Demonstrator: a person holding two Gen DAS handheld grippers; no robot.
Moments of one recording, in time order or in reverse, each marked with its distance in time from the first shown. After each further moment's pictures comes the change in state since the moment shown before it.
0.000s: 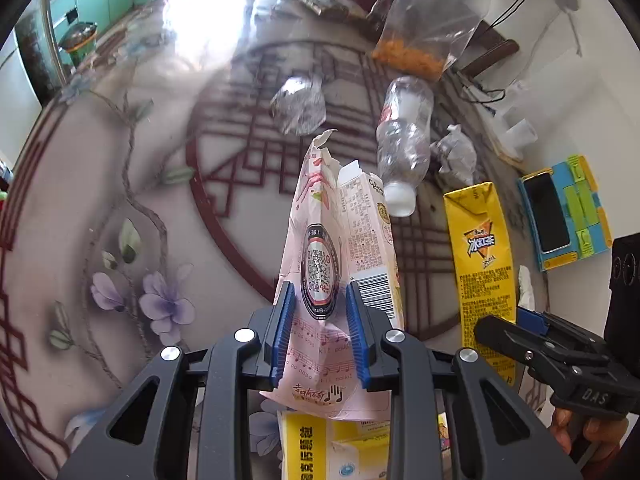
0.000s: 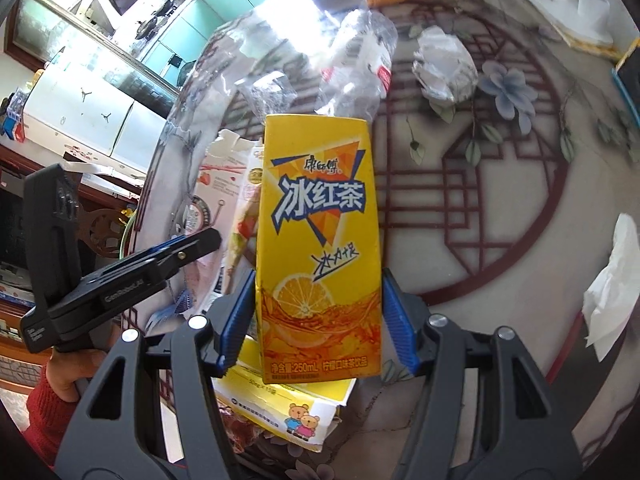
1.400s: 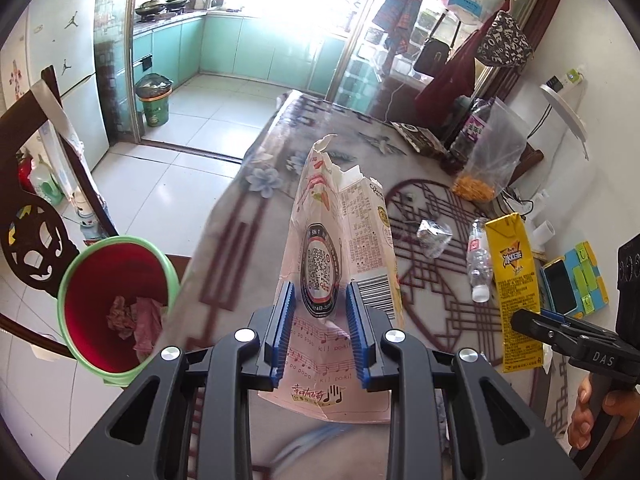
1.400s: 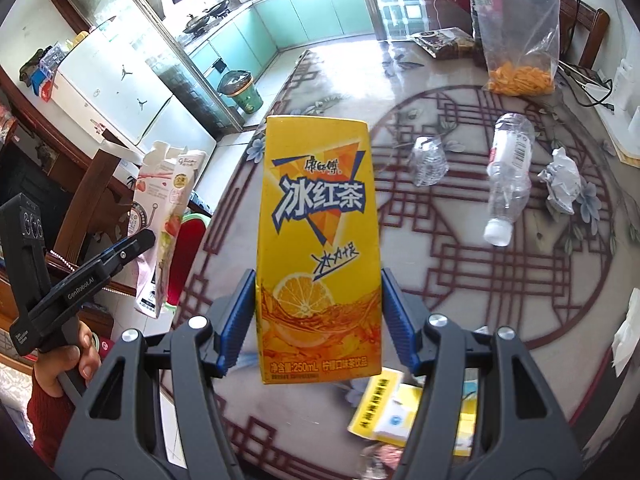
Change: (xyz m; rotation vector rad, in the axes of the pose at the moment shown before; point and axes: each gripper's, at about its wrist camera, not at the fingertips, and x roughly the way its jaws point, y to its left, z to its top) left arm -0.174 0.184 -0.005 -0.076 -0.325 0.113; right arm -0.002 0.190 0.012 -0.174 -0.120 -0.017
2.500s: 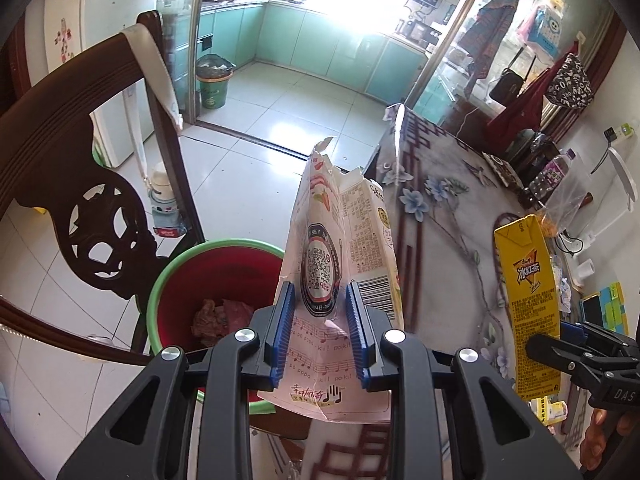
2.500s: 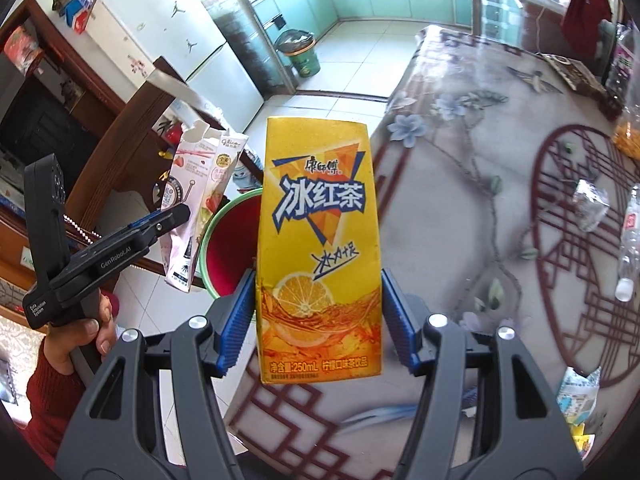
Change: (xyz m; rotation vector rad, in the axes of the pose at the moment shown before) left arm -0.009 0.196 0.022 -0.131 0.016 0.100; right arm 0.109 0.193 0.019 -0.187 0.117 0.069
